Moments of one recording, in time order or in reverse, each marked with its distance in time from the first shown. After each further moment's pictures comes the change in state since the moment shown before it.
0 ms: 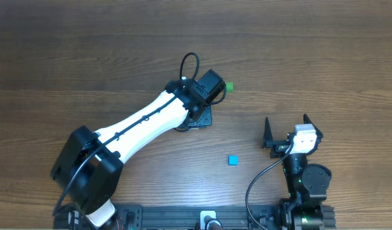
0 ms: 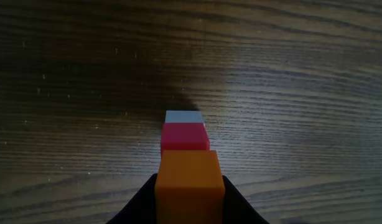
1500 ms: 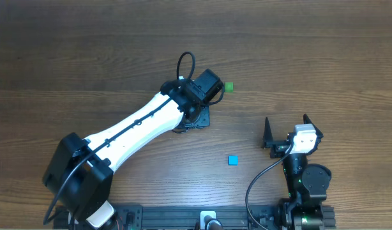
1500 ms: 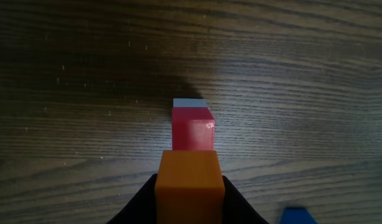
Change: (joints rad) left arm 0.000 -0.055 -0.002 -0.042 0.000 0.000; right arm 0.000 0.000 0.000 0.000 0.000 0.000
